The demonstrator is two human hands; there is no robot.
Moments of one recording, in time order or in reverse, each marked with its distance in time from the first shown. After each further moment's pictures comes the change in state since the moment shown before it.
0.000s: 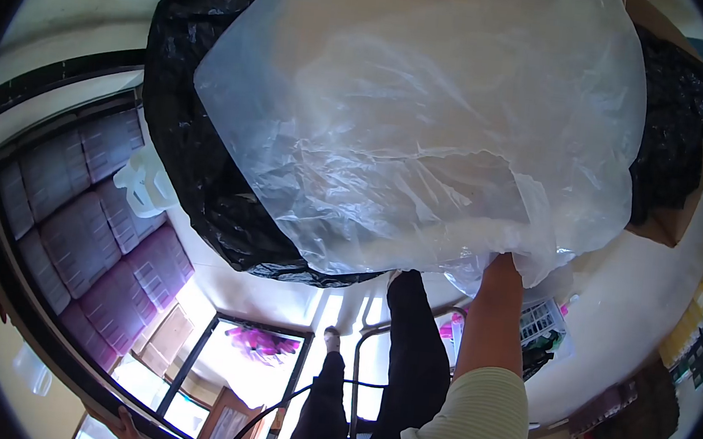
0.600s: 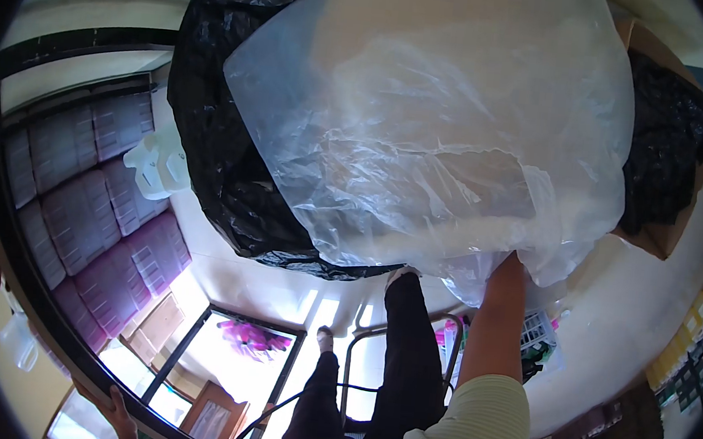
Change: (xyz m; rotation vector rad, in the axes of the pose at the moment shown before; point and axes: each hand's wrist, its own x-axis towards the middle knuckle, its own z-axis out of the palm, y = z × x) left_hand -0.006 -0.048 -0.002 0.158 0.135 0.105; right_hand 0.012 -0.035 0.003 0.257 -0.051 -0.017
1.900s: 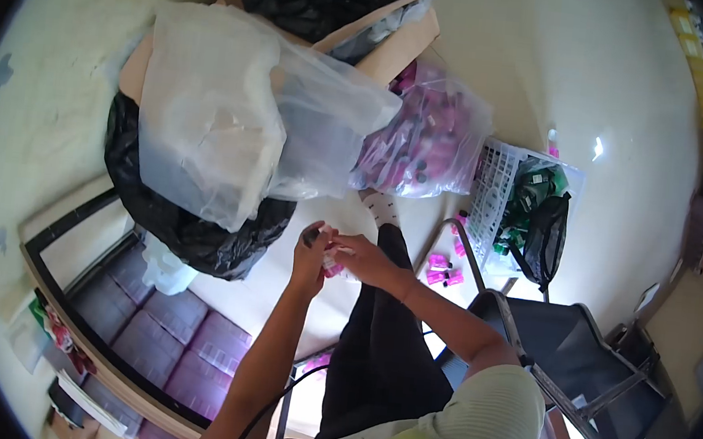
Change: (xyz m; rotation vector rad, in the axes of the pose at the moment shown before) left_hand -0.178 0.356 0.258 -1.057 -1.412 -0.164; right_hand -0.366 -0.037 -0.082 0.229 -0.740 -0.194
